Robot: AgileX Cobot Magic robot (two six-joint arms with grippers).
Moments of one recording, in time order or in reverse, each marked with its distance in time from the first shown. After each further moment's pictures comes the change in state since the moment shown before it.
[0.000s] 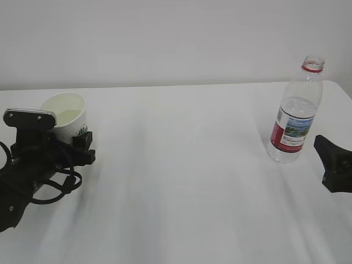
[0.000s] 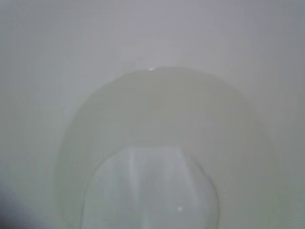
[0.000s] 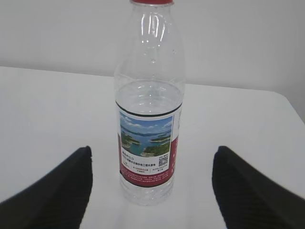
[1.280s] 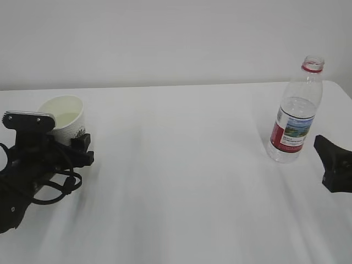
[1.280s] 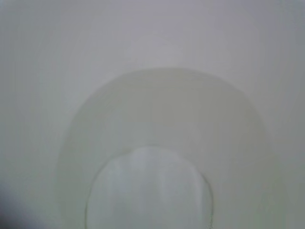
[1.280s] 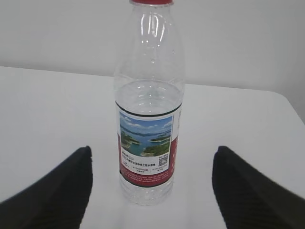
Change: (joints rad) left arm 0.000 0.016 -0.002 -0.029 -0.002 0.002; right arm 0.000 0.000 0.000 0.000 0.000 0.000
